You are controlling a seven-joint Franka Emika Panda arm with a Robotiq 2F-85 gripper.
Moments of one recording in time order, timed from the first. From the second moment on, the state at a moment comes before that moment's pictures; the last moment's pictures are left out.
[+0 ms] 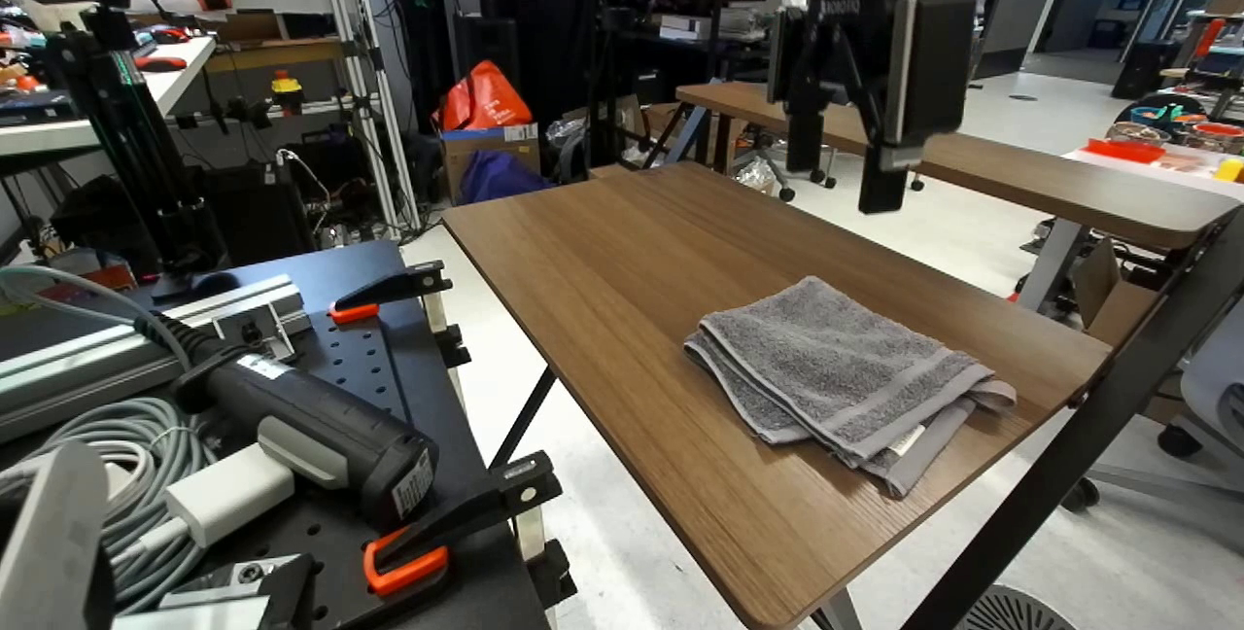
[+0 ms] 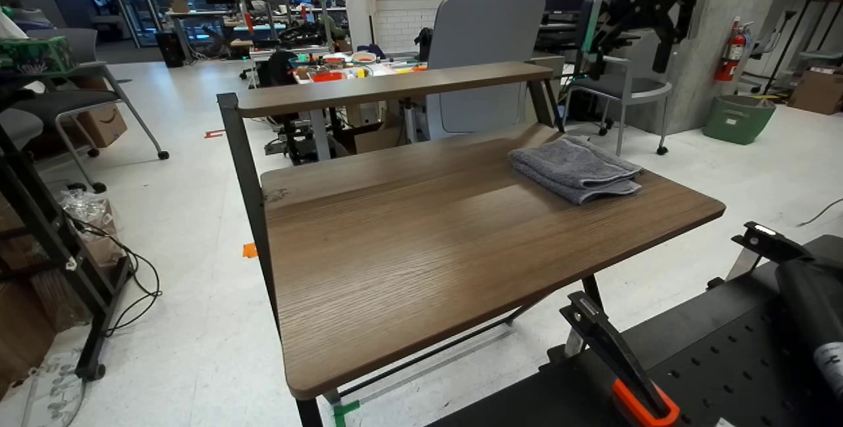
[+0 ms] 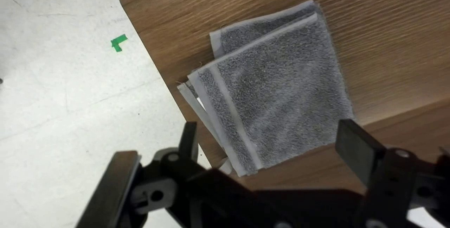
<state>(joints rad) -0.09 0.28 -0.06 -2.14 -0.17 2.47 0.31</state>
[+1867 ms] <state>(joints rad) 0.14 0.82 -0.09 -1.69 -0.02 2.42 0.34</state>
